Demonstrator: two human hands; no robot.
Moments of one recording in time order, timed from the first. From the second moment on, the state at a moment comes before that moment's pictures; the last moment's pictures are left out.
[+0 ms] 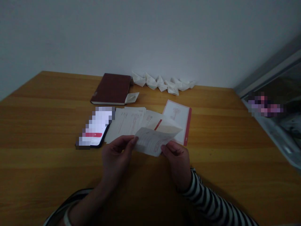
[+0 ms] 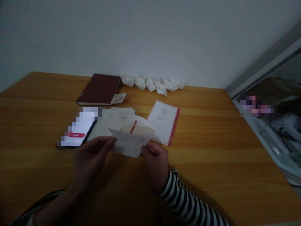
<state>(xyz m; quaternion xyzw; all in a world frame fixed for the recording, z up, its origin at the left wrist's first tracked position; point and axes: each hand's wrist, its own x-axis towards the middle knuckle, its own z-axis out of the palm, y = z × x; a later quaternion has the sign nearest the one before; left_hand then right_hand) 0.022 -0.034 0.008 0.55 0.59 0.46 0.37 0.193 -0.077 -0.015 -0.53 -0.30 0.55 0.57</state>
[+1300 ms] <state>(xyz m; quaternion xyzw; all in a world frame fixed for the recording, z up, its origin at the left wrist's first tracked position) 0.007 -0.015 0.025 0.72 0.51 0.27 0.39 0.230 -0.066 -0.013 -0.56 -0.66 0.44 0.25</state>
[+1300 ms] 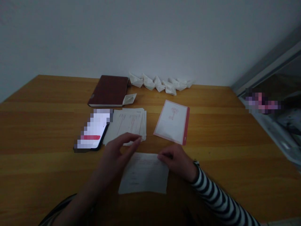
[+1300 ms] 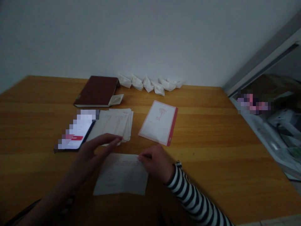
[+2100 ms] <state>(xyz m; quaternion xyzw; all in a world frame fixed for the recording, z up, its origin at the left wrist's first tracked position) -0.013 0.001 0.019 0.66 0.43 0.04 0.61 0.237 -0.064 -0.011 -0.51 -0.66 0.48 0.25</state>
